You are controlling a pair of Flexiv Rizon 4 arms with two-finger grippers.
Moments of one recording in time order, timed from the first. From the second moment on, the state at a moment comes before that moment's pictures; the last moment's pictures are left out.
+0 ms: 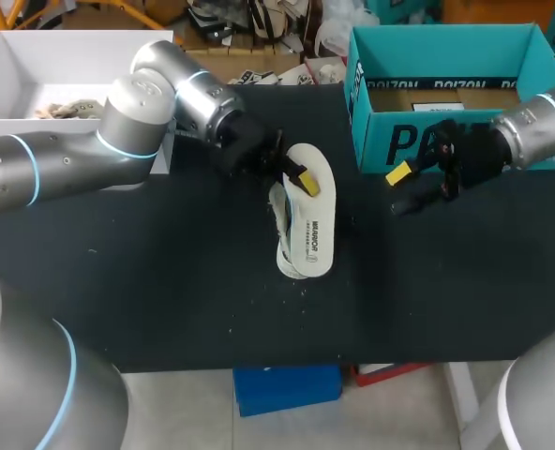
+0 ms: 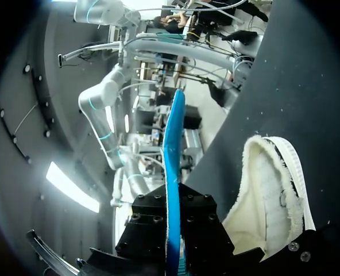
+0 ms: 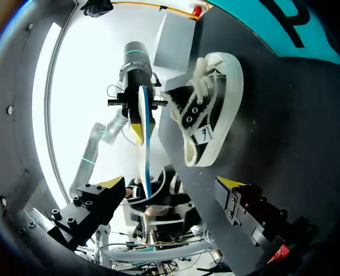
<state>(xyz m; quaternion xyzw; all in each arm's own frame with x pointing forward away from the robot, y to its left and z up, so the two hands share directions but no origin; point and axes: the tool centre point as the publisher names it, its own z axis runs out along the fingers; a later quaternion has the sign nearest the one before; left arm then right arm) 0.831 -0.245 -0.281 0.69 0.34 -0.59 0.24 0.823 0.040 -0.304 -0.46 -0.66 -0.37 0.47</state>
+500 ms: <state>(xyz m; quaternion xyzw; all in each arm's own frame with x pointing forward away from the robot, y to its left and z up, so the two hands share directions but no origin) 0.832 -0.245 -0.282 0.69 0.34 -0.59 0.24 0.816 0.036 -0.289 -0.51 -0.63 -0.37 0.46</state>
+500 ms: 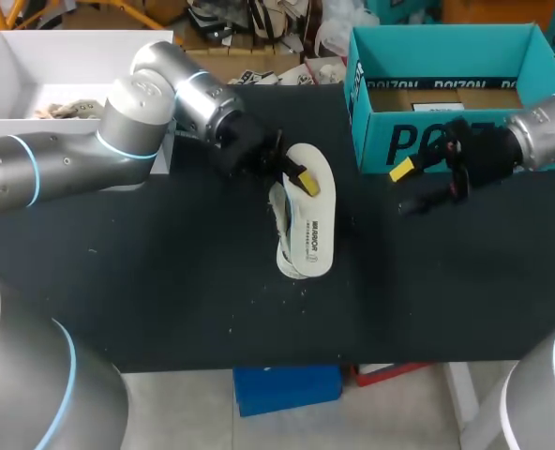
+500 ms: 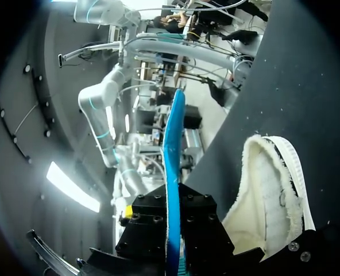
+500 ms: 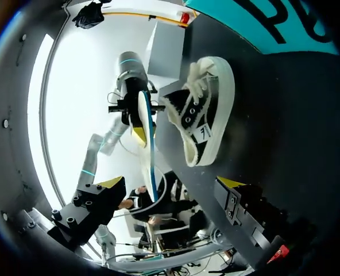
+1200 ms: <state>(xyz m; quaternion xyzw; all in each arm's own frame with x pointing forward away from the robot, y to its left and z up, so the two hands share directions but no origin) 0.833 -0.242 -0.283 0.69 0.34 -0.60 0.24 0.805 0.050 -0.304 -0.51 -0.59 -0.39 0.50</state>
